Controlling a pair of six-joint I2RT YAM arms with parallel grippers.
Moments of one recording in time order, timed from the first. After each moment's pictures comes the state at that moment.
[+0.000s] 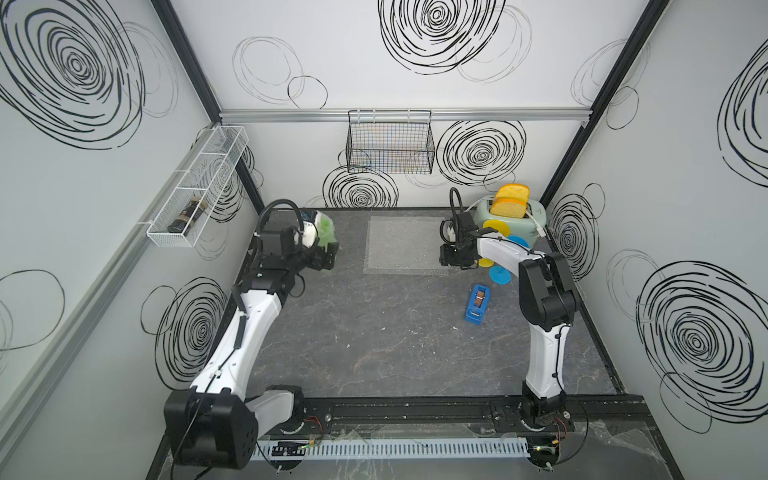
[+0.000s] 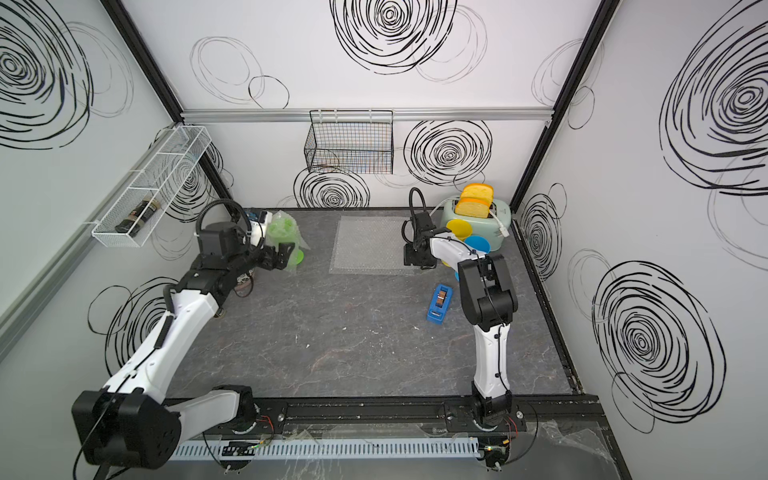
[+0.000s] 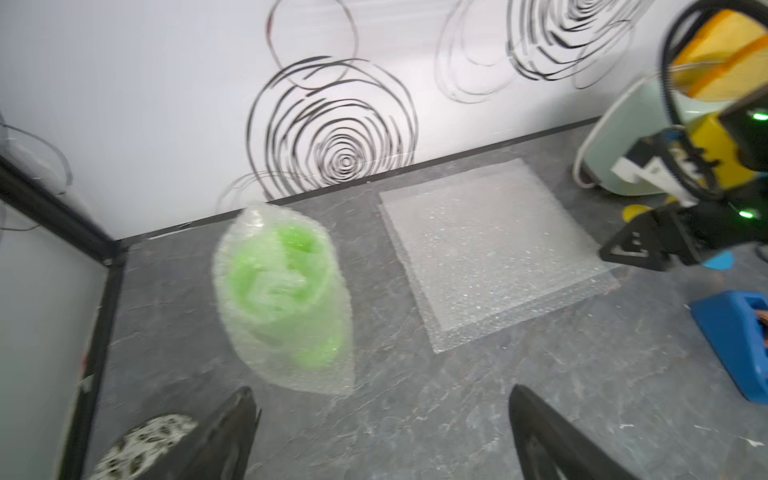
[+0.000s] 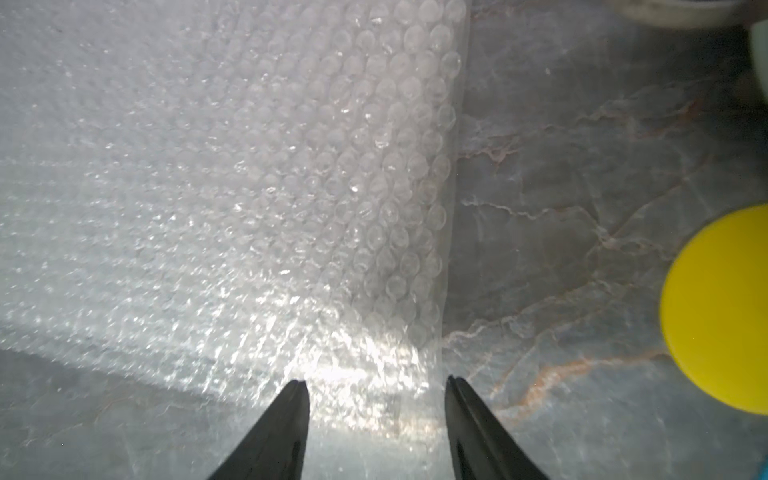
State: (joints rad) left arm -0.06 1.15 0.92 -0.29 0.29 0.11; right arm 0.34 2.10 1.56 -0.59 -0.04 0.29
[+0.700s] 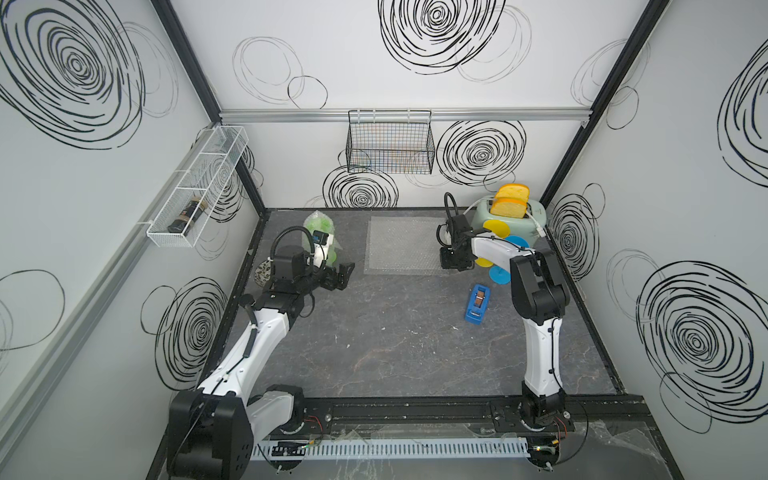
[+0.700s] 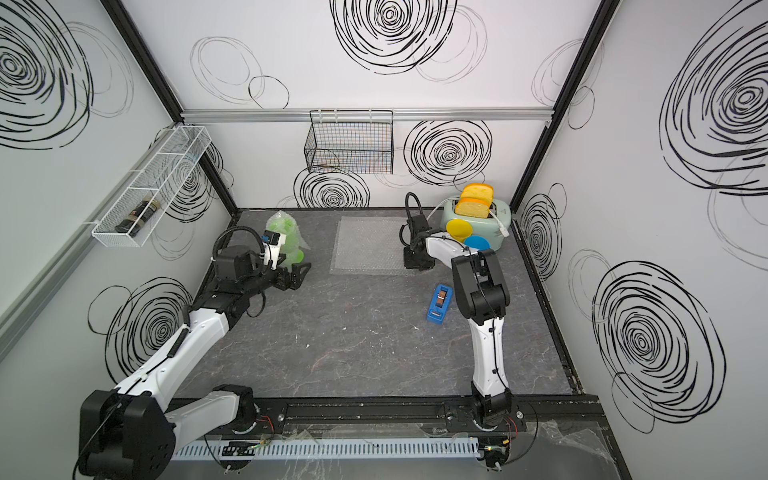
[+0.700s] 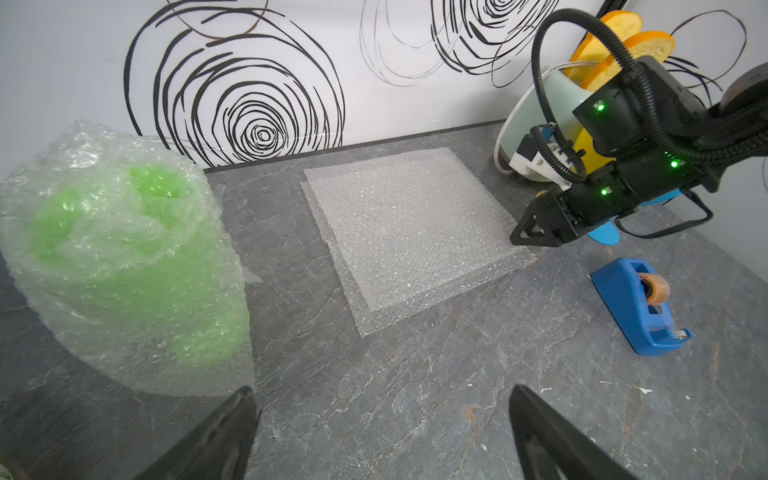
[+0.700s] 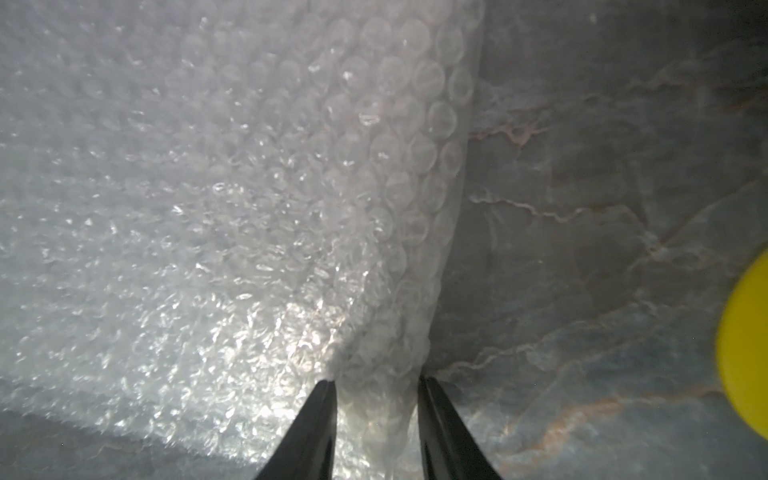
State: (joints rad) left arm -0.07 1.13 0.74 -0.09 0.41 0.01; right arm 0.35 2.15 1.59 -0.63 -0.02 0.27
